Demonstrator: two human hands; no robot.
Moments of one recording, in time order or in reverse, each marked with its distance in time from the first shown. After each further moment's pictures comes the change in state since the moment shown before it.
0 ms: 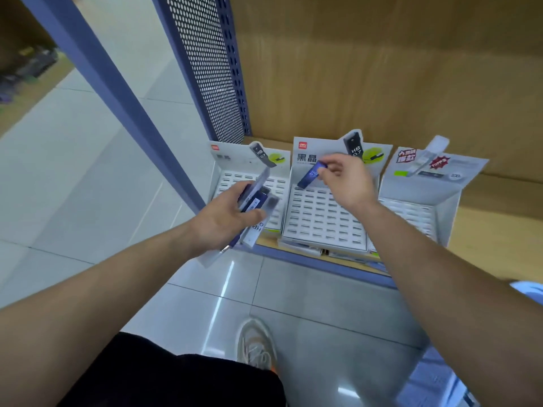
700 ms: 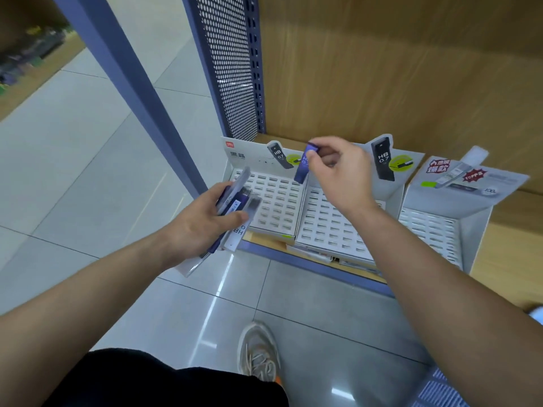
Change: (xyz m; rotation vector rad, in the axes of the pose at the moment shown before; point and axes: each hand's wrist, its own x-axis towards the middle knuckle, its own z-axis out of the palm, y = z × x) left_hand -0.009 -0.032 -0.039 -0.085 0.065 -0.063; right_hand -0.004 -0.056 0.037 0.076 0.111 -0.238
